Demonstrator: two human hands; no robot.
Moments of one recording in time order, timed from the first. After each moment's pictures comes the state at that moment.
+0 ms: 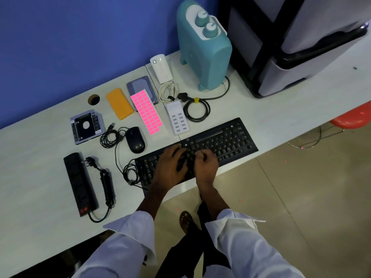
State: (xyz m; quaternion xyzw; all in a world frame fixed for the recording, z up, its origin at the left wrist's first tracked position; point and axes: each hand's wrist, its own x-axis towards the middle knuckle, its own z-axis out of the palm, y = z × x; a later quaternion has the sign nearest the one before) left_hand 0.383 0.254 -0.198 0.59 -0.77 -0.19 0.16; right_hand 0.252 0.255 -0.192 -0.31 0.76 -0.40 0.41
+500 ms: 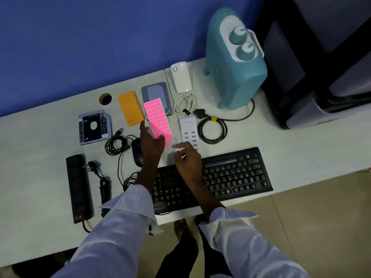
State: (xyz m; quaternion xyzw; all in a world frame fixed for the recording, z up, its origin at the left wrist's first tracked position) left_hand 0.444 0.111 -0.221 0.83 -0.30 -0.31 0.35; right_hand 0.303 0.155 -0.196 -0.52 0.61 -0.33 0.49
